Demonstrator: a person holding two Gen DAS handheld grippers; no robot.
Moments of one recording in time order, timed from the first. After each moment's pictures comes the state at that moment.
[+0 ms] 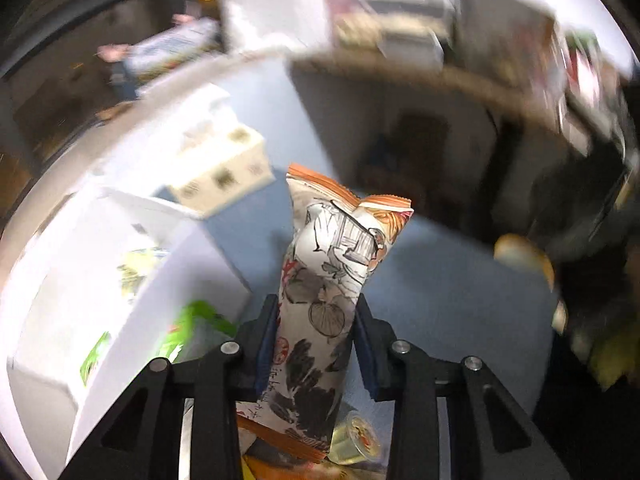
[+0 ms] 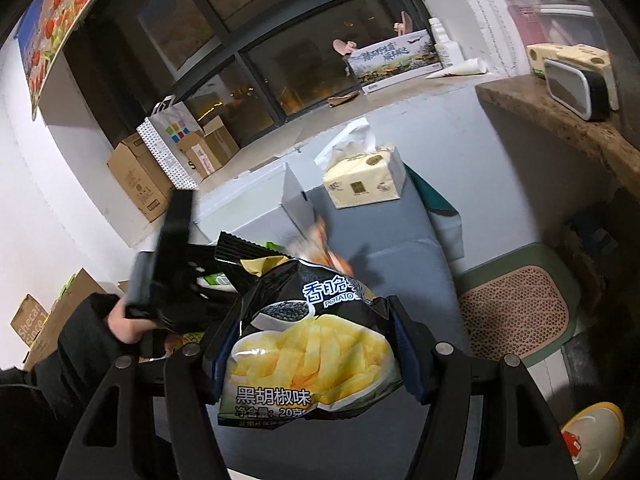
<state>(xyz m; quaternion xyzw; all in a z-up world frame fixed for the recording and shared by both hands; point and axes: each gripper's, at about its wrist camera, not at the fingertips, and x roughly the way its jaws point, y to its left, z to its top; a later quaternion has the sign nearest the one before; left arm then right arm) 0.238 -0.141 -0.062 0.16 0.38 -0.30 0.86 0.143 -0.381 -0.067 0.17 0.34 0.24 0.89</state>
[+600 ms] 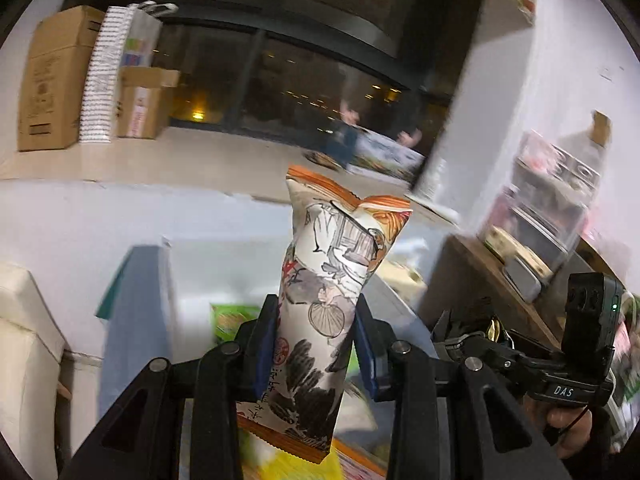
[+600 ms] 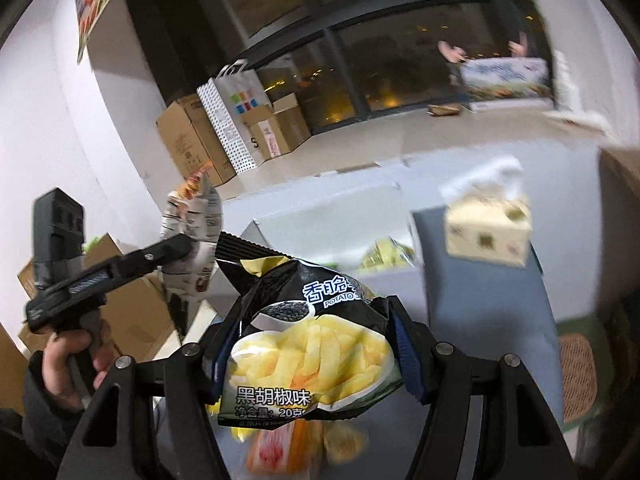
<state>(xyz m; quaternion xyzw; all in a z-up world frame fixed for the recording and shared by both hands) 0.207 0.087 0.009 -0.15 0.27 -0.09 0.95 0.224 -0.221 -0.030 0.08 0.31 0.34 0.88</state>
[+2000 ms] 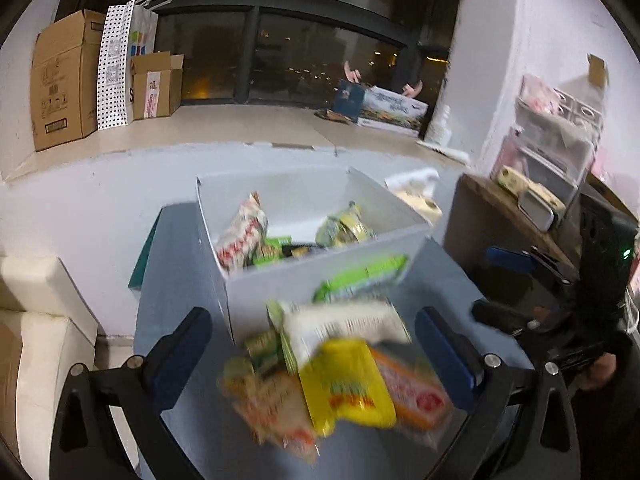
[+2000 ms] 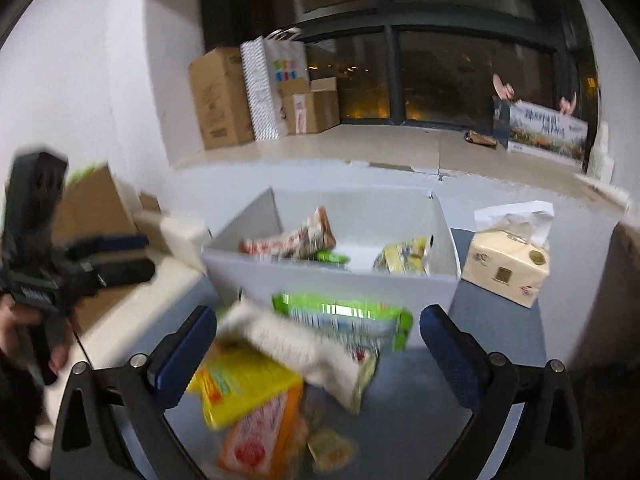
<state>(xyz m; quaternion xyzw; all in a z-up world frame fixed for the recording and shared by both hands) 0.125 0.060 -0.042 -0.08 0.33 -0.08 0.94 0.181 -0.173 -0.049 -0.07 0.28 0.35 0.89</state>
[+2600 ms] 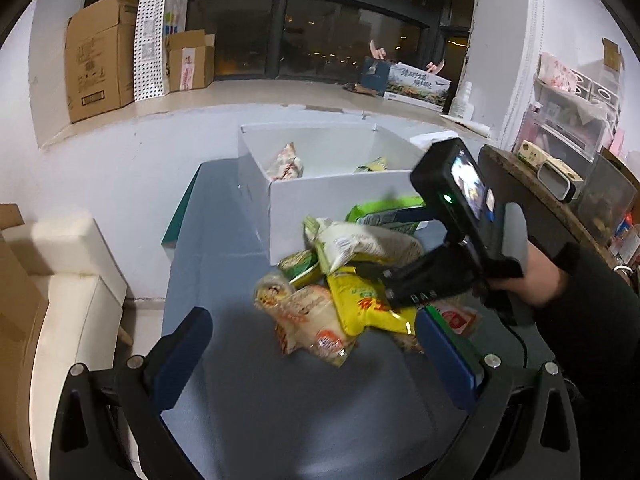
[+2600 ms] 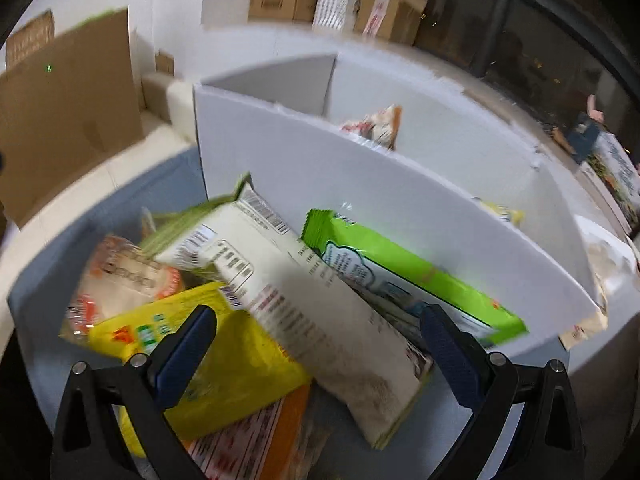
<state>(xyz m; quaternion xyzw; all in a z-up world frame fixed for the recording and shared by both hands) 0.060 0.072 -0.073 -0.07 0.36 -0.02 0.93 0.228 -0.058 -0.146 -0.28 0.37 0.37 0.81</state>
